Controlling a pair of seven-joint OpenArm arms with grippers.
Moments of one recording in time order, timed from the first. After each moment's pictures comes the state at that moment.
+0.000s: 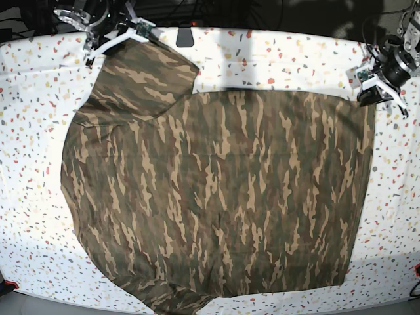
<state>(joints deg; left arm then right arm) 23.0 -43.3 8.9 81.1 29.5 -17.7 -12.7 -37.5 40.7 -19.5 117.7 -14.9 22.5 -45.1</state>
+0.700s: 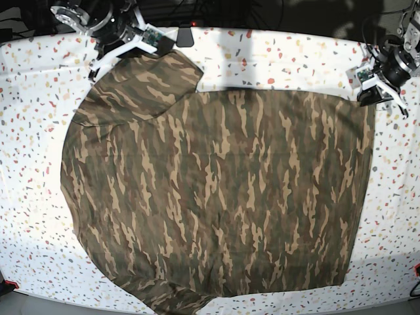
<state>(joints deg) 23.0 -43.3 8.9 81.1 29.5 -17.7 -12.7 -37.4 40.7 -19.4 127.1 -15.6 19.5 -44.4</state>
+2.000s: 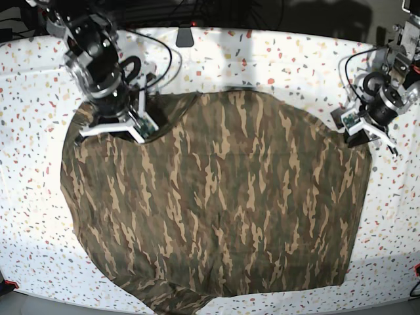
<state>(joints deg) 8.2 -35.2 8.9 80.7 29.8 -18.1 -7.3 -12.6 28.6 -19.4 114.6 -14.2 7.9 -42.3</state>
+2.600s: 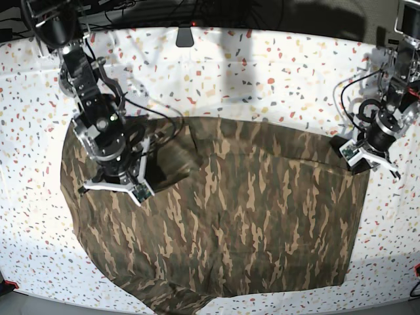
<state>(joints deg) 0.2 -32.0 8.9 77.2 29.7 -16.8 -1.7 6.2 24.3 -19.5 95.2 -11.6 7.9 -39.2</state>
